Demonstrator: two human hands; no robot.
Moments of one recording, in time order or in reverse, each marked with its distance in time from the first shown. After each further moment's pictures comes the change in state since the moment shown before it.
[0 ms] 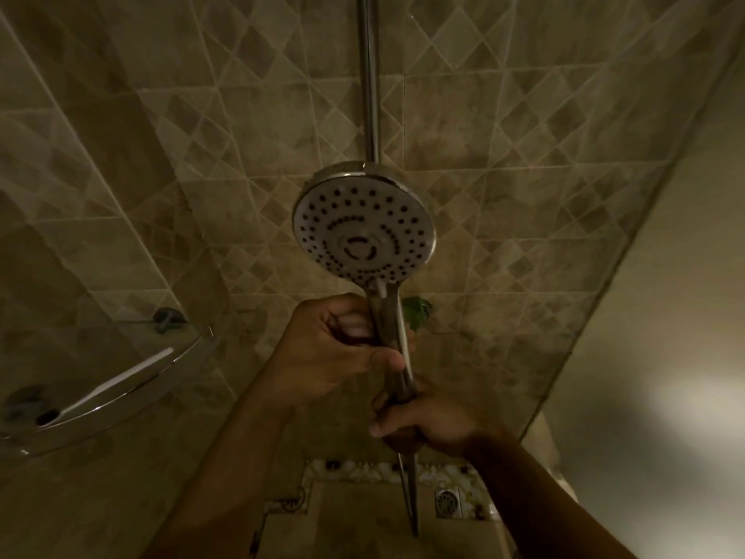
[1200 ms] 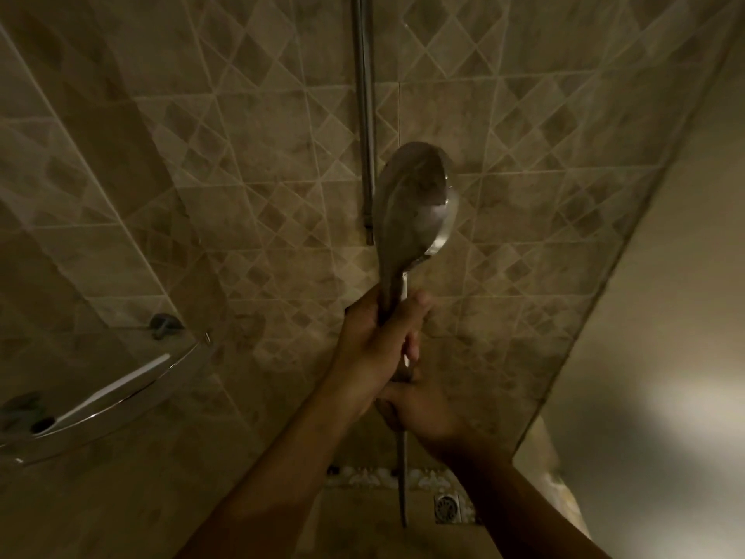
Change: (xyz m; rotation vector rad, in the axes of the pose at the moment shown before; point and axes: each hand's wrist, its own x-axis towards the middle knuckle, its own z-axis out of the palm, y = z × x) left_hand 0.023 0.001 0.061 -0.019 0.231 -0.068; right_hand 0.012 -0.008 0.019 -0.107 0.512 -0.230
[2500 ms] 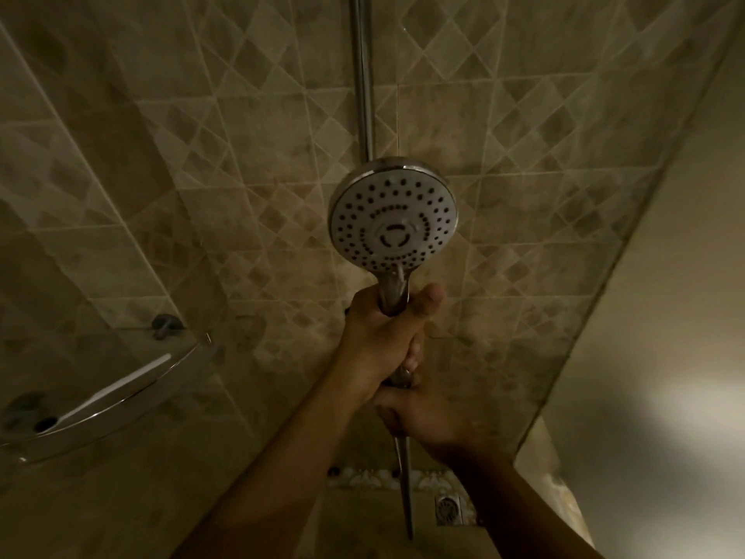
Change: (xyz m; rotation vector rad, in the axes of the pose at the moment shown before) left_hand 0.010 0.000 0.006 -0.014 -0.089 0.024; right_hand -0.002 0.005 -0.008 -0.017 -0.065 -0.038
